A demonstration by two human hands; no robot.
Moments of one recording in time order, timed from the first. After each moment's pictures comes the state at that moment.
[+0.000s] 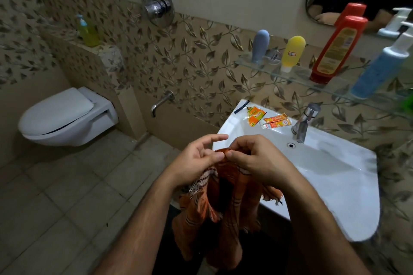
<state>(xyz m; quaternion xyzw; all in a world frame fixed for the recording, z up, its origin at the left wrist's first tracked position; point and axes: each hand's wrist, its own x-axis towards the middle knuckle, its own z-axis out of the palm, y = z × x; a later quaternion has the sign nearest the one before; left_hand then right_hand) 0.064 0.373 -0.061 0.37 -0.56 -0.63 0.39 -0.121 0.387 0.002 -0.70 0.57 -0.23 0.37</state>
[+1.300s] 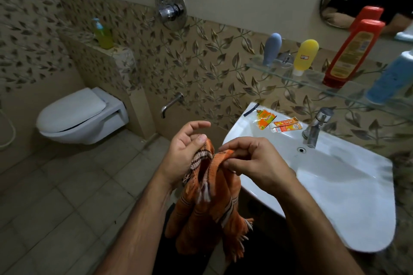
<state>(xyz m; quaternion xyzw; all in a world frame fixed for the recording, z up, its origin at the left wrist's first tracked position) 0.087 0.383 -0.038 0.35 -0.48 -0.59 0.55 -0.100 0.393 -0.003 -0.65 0.44 -0.34 0.52</state>
